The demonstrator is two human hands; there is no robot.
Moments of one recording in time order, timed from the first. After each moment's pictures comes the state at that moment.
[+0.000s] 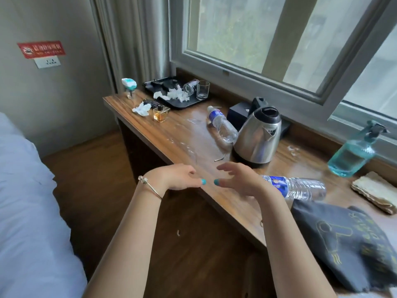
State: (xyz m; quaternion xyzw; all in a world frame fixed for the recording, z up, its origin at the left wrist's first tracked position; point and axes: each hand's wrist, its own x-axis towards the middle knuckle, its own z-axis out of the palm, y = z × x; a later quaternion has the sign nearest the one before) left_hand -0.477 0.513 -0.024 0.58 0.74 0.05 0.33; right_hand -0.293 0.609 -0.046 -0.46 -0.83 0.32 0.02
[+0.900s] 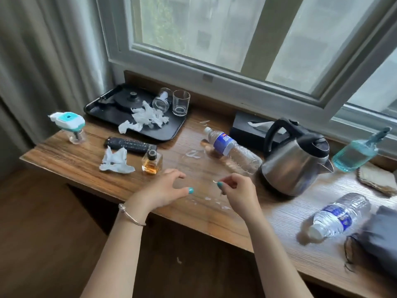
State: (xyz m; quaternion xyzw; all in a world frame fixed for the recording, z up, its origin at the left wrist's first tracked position) left_hand -0.728 0.714 -0.064 0.70 0.59 0.11 0.39; right_hand -0.512 0.704 -0.077 -0.71 -0.57 0.28 0.29
